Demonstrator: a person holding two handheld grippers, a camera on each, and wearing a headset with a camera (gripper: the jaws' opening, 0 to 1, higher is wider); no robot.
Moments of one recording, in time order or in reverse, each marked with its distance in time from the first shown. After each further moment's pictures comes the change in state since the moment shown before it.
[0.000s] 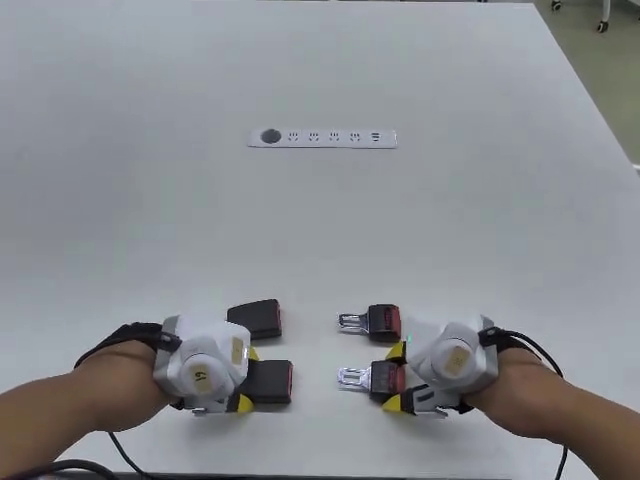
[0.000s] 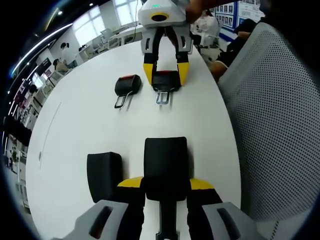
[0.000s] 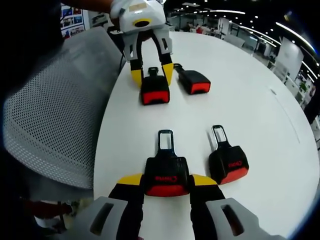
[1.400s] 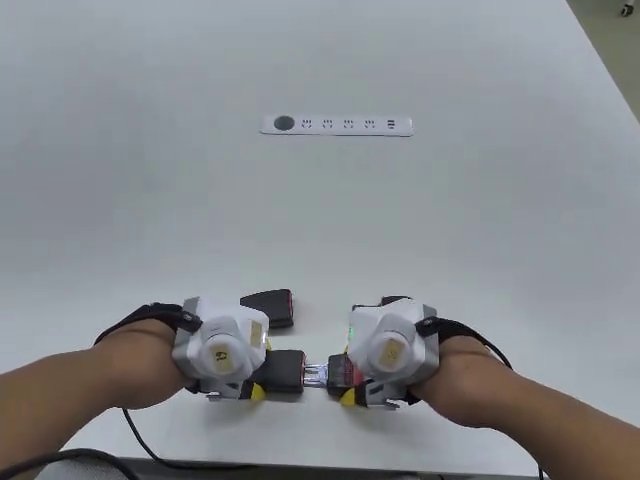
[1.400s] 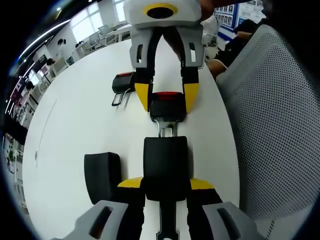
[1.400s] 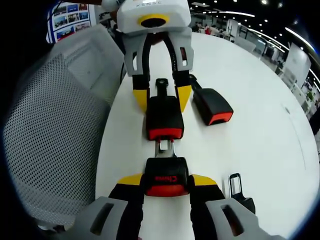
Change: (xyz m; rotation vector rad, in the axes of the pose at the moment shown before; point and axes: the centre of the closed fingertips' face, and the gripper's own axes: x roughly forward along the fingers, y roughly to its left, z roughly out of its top) left arm 0.007 -0.001 -0.004 -0.012 0.027 -0.043; right arm 0.036 0.016 0.060 -0.055 0.002 0.036
